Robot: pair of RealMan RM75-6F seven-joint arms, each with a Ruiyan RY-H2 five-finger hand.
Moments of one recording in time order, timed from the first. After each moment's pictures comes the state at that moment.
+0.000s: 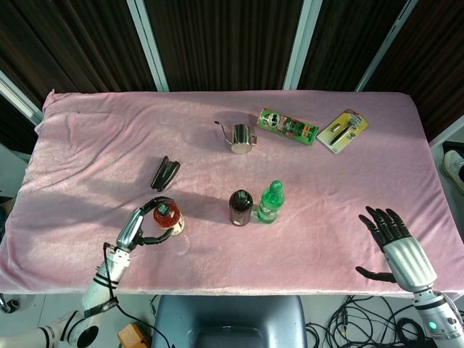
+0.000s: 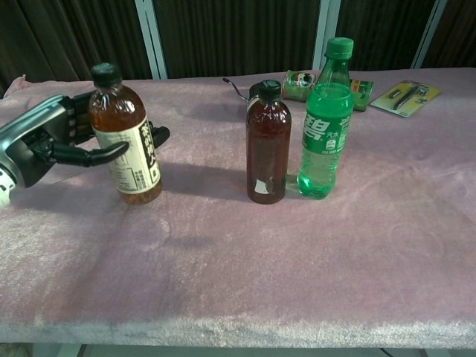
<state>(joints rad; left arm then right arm) -0.51 -1.61 -0.16 -1.34 1.51 1.24 -0.75 0.17 -1.15 -0.07 -1.47 -1.73 1.53 0.06</state>
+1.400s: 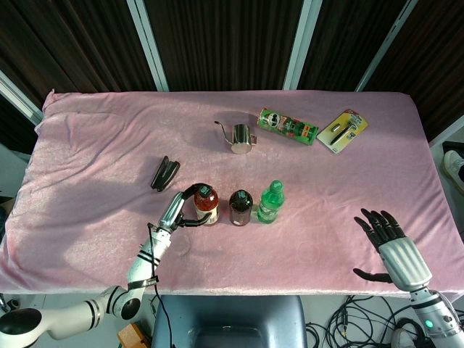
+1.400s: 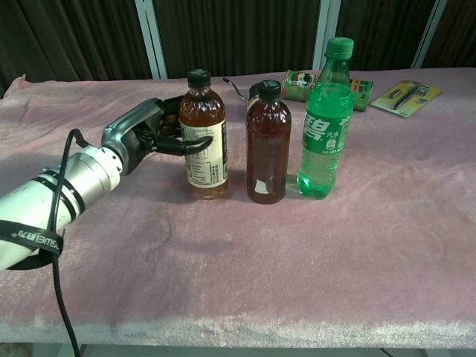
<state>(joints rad) -0.72 -1.85 -0.28 -1.17 1.34 1.02 -0.71 0.17 -1.15 -0.06 -1.48 -1.73 1.47 0.06</state>
